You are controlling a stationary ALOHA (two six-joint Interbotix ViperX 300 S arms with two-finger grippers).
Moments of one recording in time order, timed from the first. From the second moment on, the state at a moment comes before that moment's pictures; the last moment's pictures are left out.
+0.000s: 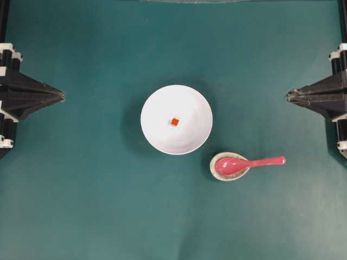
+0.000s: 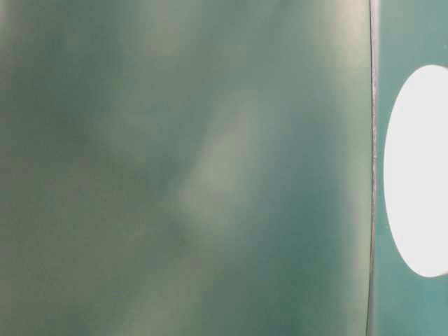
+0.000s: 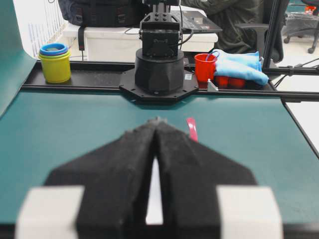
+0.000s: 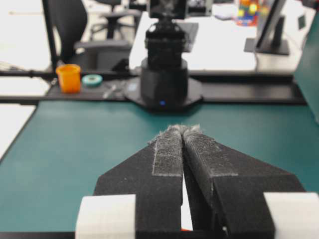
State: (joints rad) left arm 0.00 -0.97 1.19 0.00 -0.29 0.00; right arm 0.00 -0.96 1.17 0.00 -0.29 0.00
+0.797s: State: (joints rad) left arm 0.00 -0.96 1.15 0.01 0.00 0.00; right arm 0.00 -0.91 1.06 0.03 0.03 0.04
